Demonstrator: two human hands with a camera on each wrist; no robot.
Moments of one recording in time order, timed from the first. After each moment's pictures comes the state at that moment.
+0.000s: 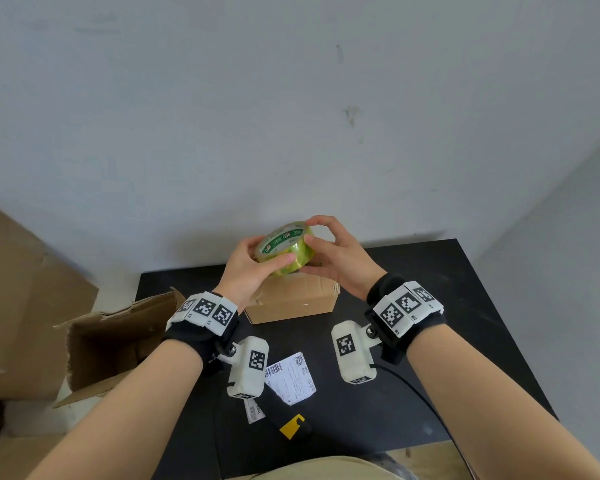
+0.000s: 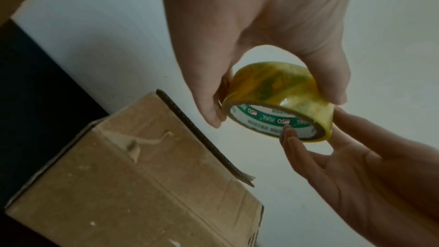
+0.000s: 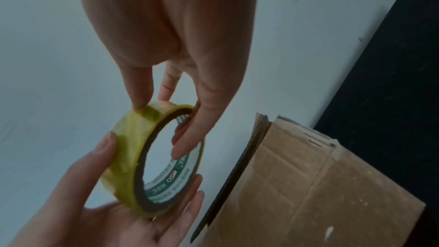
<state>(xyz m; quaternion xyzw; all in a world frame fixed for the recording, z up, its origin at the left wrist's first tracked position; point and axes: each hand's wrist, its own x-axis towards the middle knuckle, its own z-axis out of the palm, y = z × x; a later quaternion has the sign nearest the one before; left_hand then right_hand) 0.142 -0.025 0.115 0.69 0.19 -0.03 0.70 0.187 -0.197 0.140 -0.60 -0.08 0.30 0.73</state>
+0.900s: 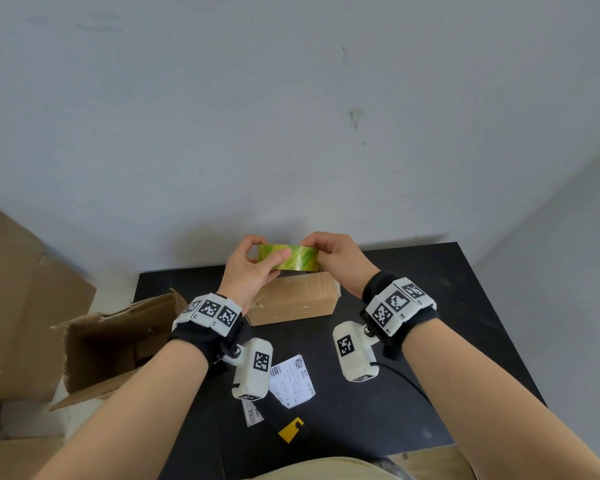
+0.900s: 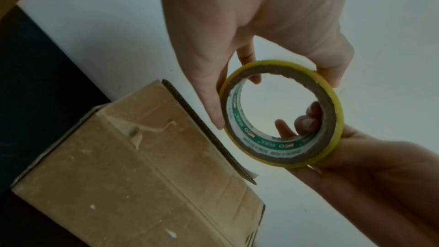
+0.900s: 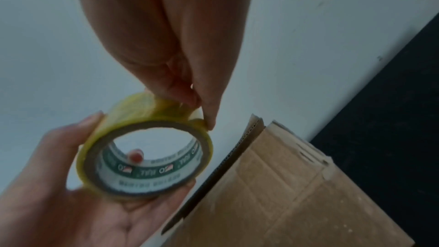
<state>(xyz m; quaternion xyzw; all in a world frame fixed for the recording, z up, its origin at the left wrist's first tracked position) 0.146 -0.030 0.112 0.63 0.22 0.01 0.74 0.197 -0.190 0.129 -0.74 -0.14 0.24 0.62</state>
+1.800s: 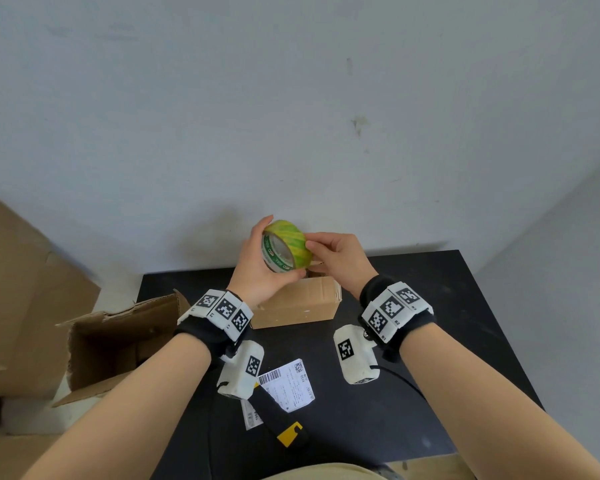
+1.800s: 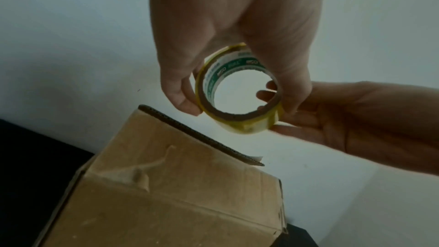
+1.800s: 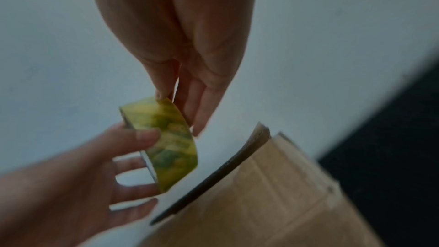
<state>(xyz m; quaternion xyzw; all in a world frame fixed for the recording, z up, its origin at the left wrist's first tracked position) 0.151 -0.027 0.108 0.82 0.08 0.03 0.56 0.200 -0.184 0.130 -0.72 -0.09 0.19 0.66</state>
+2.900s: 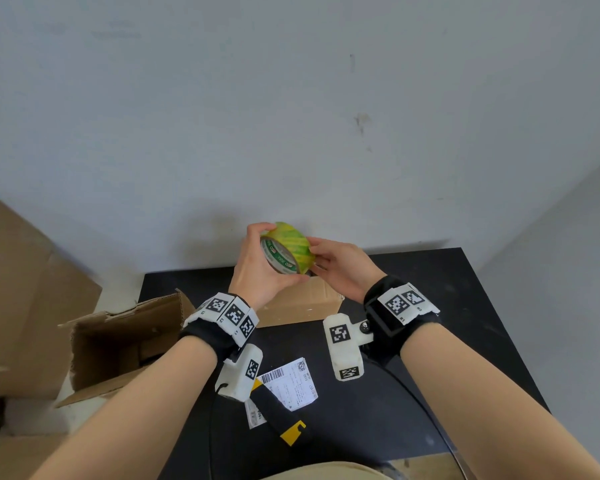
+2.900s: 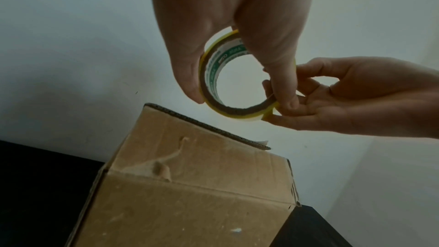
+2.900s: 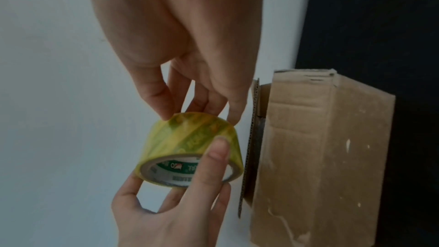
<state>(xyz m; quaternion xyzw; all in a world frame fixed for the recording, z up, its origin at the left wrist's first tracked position) 0.148 -0.026 0.103 0.85 0.08 0.09 0.51 0.201 -0.184 0.127 -0.51 0.02 0.36 0.78</state>
